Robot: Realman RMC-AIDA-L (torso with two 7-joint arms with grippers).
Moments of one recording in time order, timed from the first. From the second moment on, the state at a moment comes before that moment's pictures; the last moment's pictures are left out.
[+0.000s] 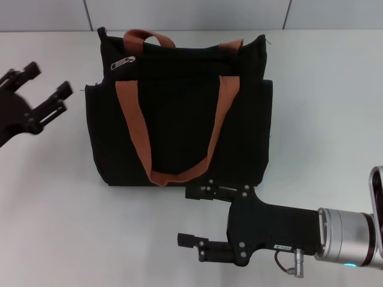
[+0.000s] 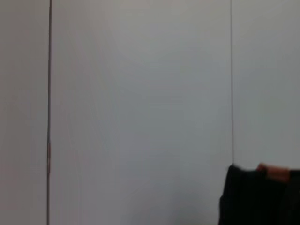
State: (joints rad) left arm -0.34 -2.07 0.48 0.43 1.58 1.49 -0.81; right arm 0.44 2.09 -1.94 -0.24 -0.74 -1.53 0.64
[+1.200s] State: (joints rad) left arm -0.43 -2.08 0.70 0.33 1.36 1.44 -0.70; right arm 0.42 2.09 -1.91 -0.23 -0.73 -1.49 0.64
